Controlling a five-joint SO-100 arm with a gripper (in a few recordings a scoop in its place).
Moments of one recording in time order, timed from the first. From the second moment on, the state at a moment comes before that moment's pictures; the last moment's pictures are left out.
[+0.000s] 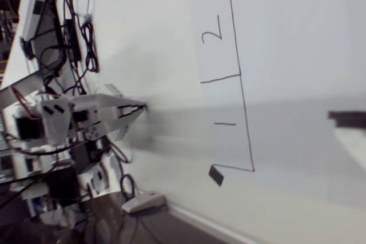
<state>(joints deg) -2.4 174.9 160.3 44.9 8.6</state>
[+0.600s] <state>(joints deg) -1.6 184.3 173.3 44.9 1.2</state>
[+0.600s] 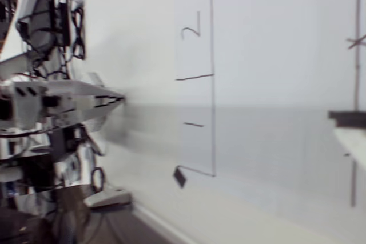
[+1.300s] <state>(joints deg) 0.6 184.3 177.5 61.3 -6.2</state>
